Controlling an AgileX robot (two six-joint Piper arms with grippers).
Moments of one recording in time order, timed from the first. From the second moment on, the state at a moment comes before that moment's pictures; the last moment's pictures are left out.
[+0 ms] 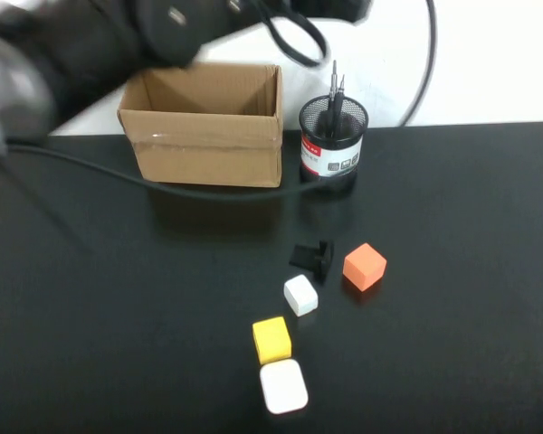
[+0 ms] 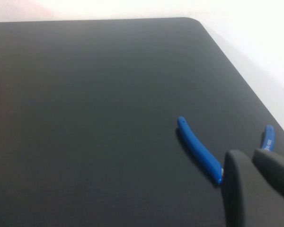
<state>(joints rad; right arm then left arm) -0.05 -0.02 0.03 -0.30 0.32 0.28 -0.64 1.75 -1.67 -0.29 0.17 0.44</state>
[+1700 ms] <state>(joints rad) -0.05 -0.02 0.03 -0.30 0.32 0.28 -0.55 0.08 -0.44 -0.21 0.42 0.12</state>
